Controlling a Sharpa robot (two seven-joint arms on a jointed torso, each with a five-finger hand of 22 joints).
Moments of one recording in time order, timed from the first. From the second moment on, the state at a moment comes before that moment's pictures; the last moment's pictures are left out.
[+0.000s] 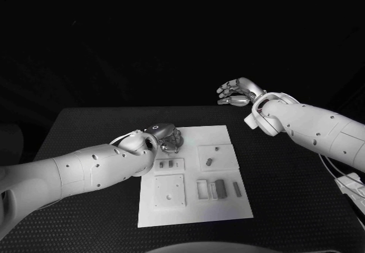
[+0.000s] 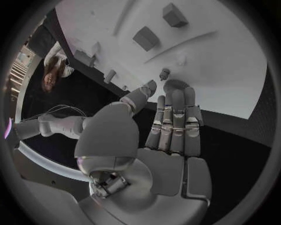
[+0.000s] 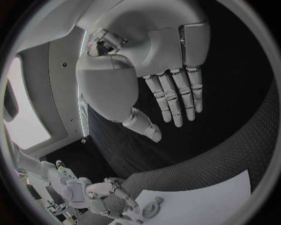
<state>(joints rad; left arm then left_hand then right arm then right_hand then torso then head) 1.18 -0.51 -0.21 1.21 -1.39 -0.40 -0.17 1.17 -0.15 0.56 -0.29 0.05 0.91 0.15 0.31 0.58 1.09 0.10 0.25 0.36 0.94 0.00 1.11 0.34 0.01 1.05 -0.10 0.14 1.23 1.23 -0.61 0.02 0.99 -0.90 -0.31 0.23 1.20 -0.13 0.66 -0.29 0.05 0.74 0.19 0.28 0.43 0.93 0.20 0.17 0.20 0.64 0.25 0.27 0.55 0.08 0.37 0.21 0.10 1.31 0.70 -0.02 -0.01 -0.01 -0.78</state>
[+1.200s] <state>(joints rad) 1.16 -0.48 -0.21 1.18 -1.53 -0.30 -0.17 1.19 -0.14 0.56 -0.29 0.05 0.92 0.14 0.28 0.54 1.09 0.12 0.15 0.31 0.95 0.01 1.12 0.36 0.01 1.08 -0.09 0.14 1.26 1.23 -0.61 0.02 0.99 -0.90 -0.31 0.24 1.20 -0.13 0.66 -0.29 0.05 0.74 0.19 0.28 0.43 0.93 0.20 0.17 0.20 0.64 0.25 0.27 0.55 0.08 0.37 0.21 0.10 1.31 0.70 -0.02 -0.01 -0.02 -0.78</state>
